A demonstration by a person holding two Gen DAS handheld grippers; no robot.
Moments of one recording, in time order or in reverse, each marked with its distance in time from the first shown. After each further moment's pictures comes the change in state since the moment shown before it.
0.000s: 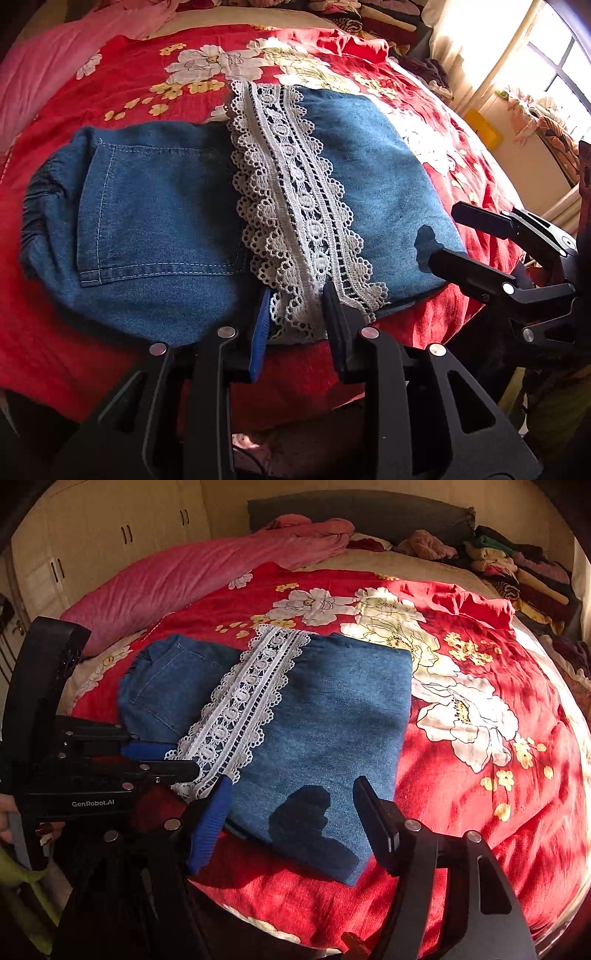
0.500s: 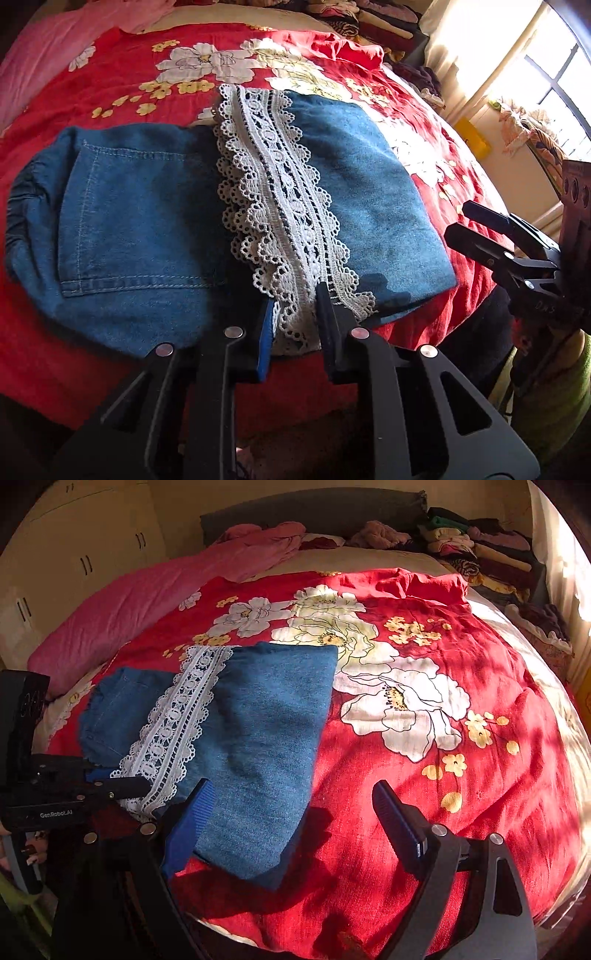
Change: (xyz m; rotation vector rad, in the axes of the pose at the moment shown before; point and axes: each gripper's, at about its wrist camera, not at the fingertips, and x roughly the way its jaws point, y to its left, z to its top) left arm 0.000 0.001 0.005 -0.036 -0.006 -0.060; right arm -0.012 -0.045 -0.003 0.129 -0.041 -0.053
